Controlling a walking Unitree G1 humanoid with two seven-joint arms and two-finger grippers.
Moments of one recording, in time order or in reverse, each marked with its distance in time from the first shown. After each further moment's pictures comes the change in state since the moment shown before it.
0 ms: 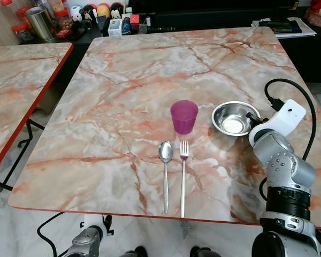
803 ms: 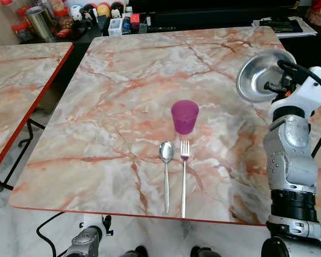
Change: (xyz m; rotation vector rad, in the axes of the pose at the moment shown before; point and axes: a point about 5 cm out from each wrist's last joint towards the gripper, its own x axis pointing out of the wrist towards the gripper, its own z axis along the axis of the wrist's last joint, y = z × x) left arm 0.000 0.002 -0.001 -0.006 0.014 0.005; right arm -0.032 0.027 0.063 -0.288 -0.680 0.138
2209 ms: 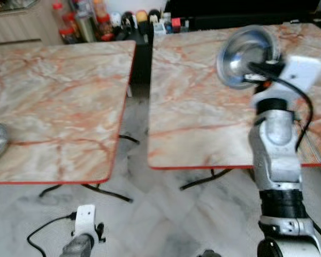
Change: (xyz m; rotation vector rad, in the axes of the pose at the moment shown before) left arm -0.005 0.021 -0.014 -0.018 0.040 0.039; right arm -0.004 0.041 0.013 -0.027 -0.121 0.181
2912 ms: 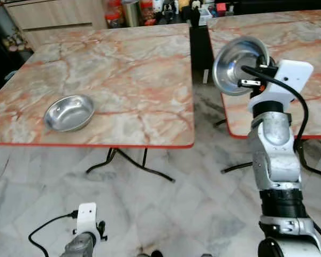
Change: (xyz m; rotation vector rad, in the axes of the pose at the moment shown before) left arm 0.001 -0.006 0.004 -0.004 -0.013 -0.004; right arm -0.004 -0.008 -0.016 -0.015 0.097 -0.019
